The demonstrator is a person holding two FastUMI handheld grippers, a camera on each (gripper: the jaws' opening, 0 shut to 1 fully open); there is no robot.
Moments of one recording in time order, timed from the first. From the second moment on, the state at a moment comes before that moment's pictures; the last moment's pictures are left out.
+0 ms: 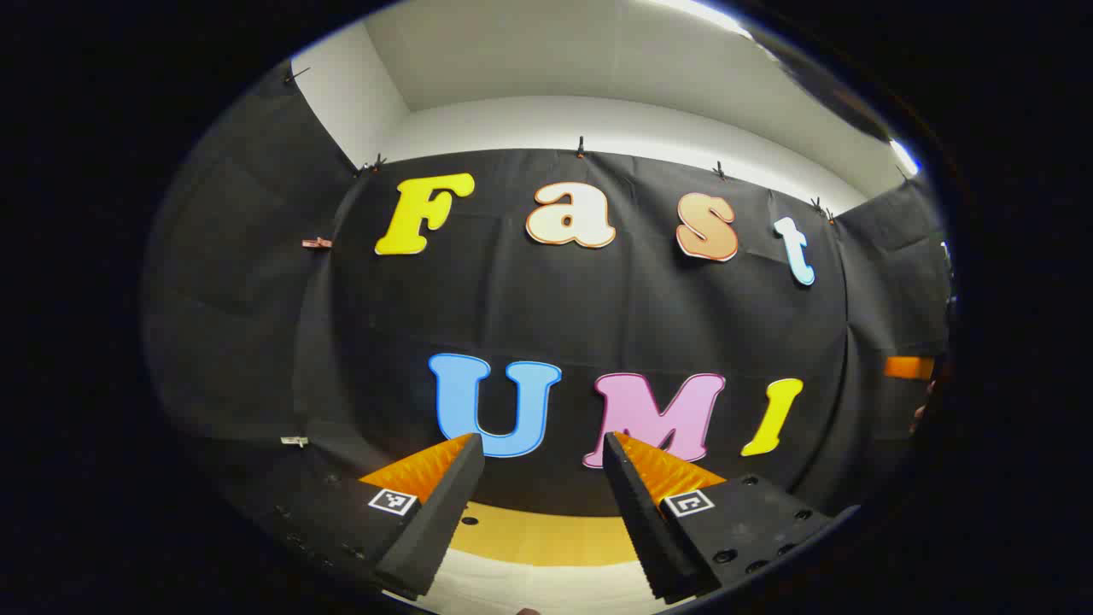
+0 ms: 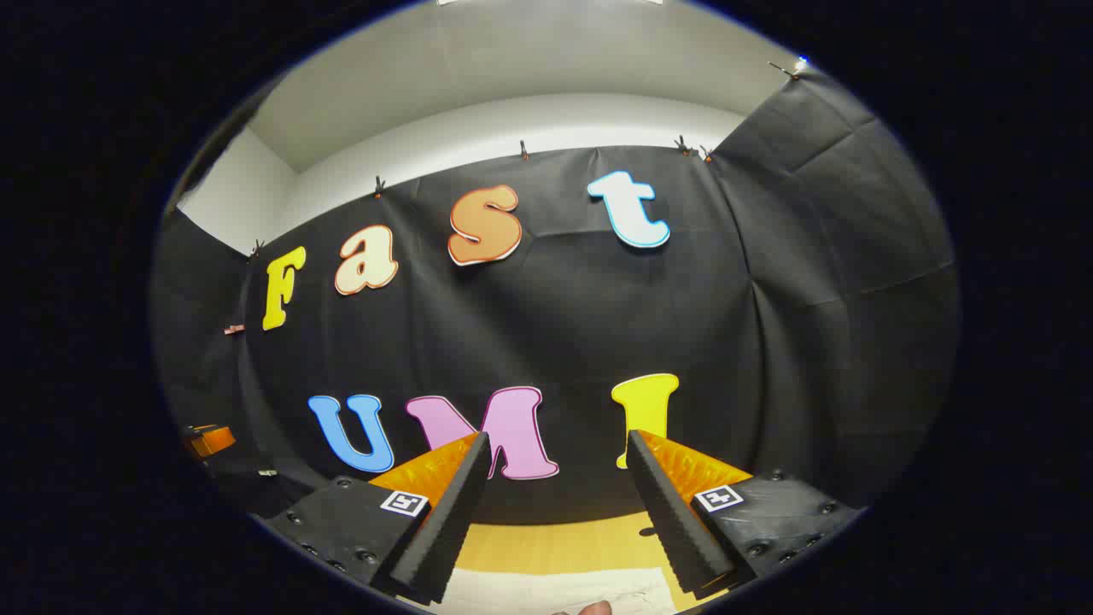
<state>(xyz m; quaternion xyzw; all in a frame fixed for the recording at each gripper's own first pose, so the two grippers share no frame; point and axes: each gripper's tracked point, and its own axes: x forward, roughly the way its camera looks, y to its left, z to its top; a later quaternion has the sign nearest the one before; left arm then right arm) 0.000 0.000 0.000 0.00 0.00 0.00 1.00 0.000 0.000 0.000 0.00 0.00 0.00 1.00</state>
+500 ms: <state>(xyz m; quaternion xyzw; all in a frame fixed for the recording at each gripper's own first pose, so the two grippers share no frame) 0.004 0.092 -0.136 -0.02 0.05 -0.01 1.00 -0.044 0.025 -0.133 -0.09 0.03 -0.06 0.99</state>
